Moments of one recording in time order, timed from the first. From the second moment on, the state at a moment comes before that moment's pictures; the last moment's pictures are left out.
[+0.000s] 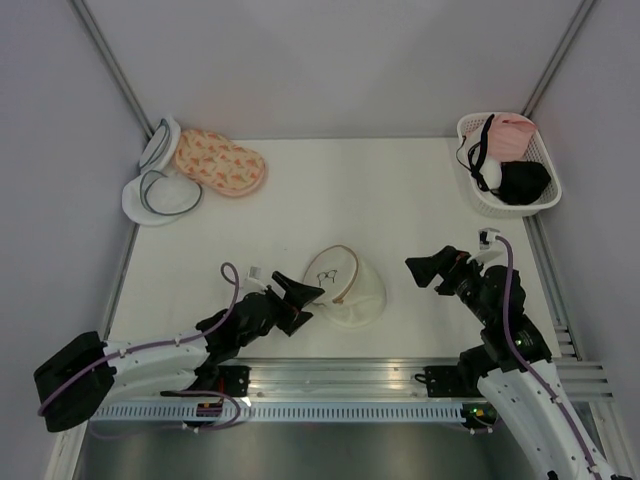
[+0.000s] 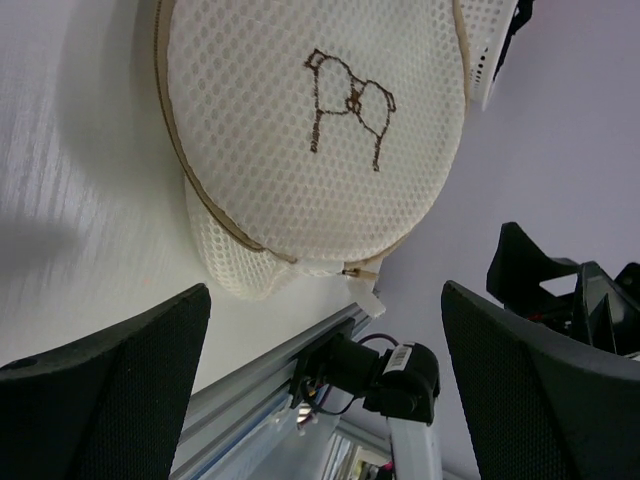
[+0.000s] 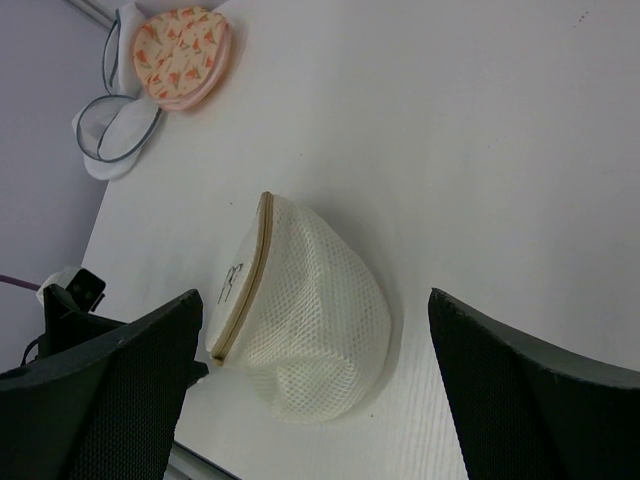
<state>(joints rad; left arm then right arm) -0.99 0.89 0.13 0.34 -0.21 -1.60 0.30 0.36 0.43 -0.33 -0.13 0.65</state>
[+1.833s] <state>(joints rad) -0.91 1.86 0.25 1.24 -0.26 -1.85 0.31 0.32 0.48 -0.54 -0.27 0.52</state>
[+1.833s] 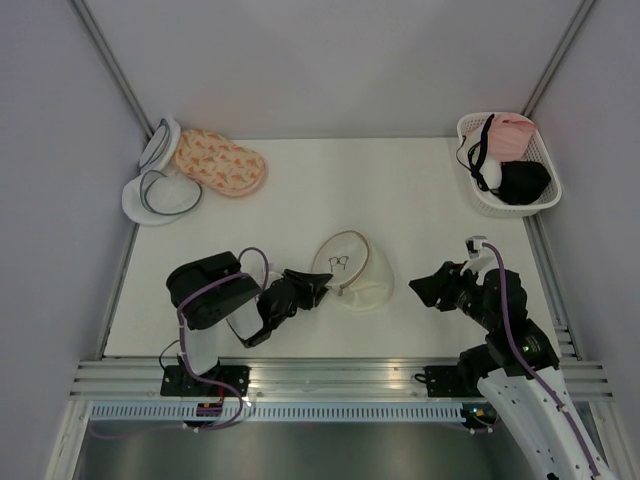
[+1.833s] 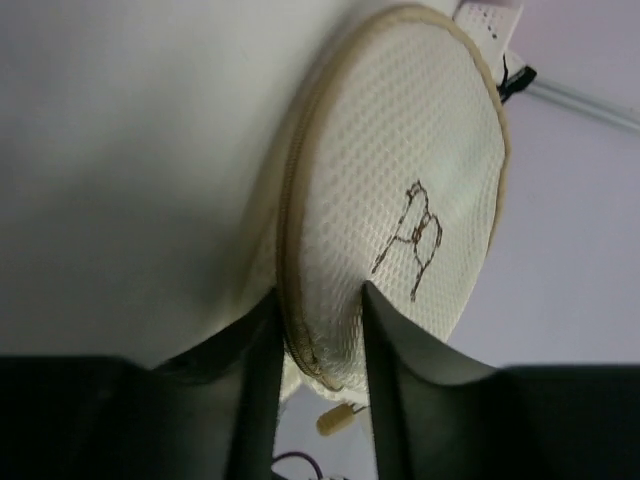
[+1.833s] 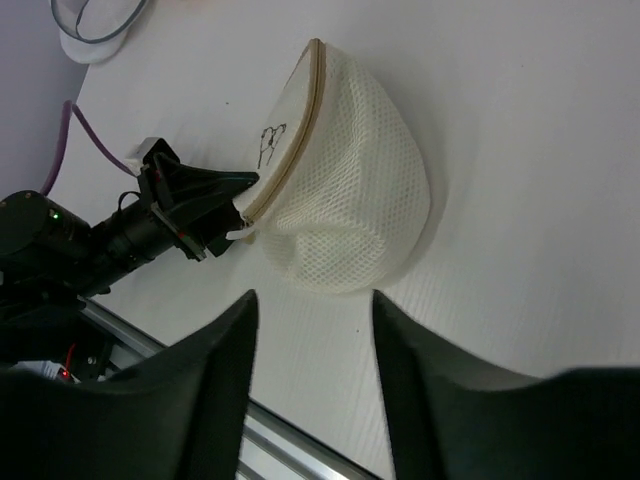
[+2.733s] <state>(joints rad) -0.90 1.35 0.61 0.69 -0.14 -1.19 0.45 0.55 0.65 -0.54 -0.33 0.48</state>
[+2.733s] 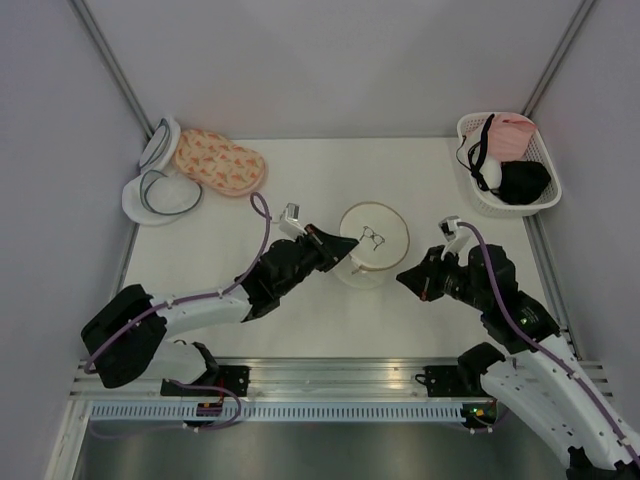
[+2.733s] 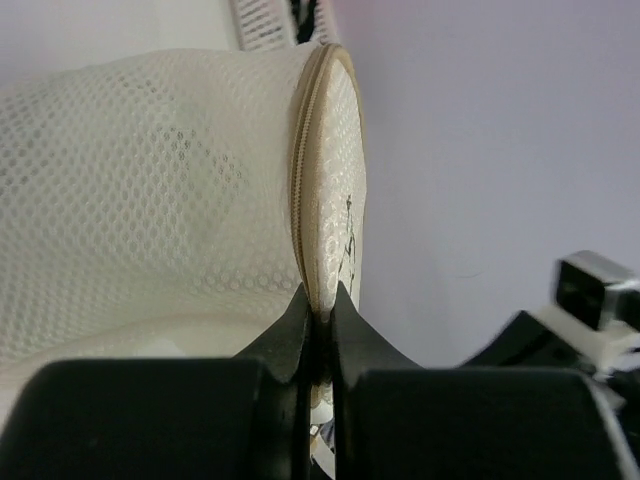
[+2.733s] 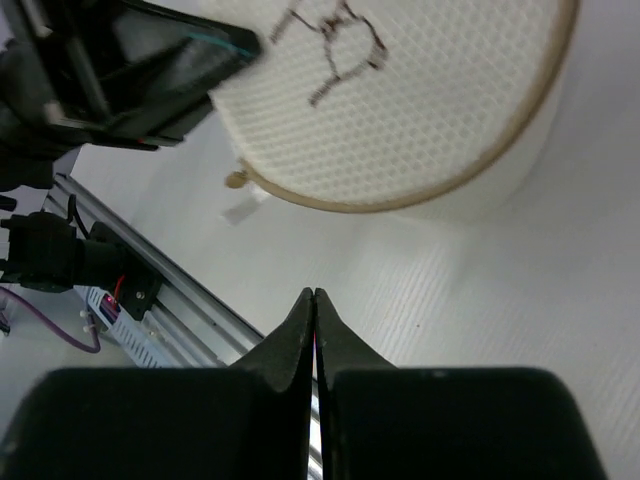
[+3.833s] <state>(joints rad) -1.12 1.21 0.57 0.37 -0.65 -1.18 1.29 1.19 0.89 -0.46 0.66 0.85</state>
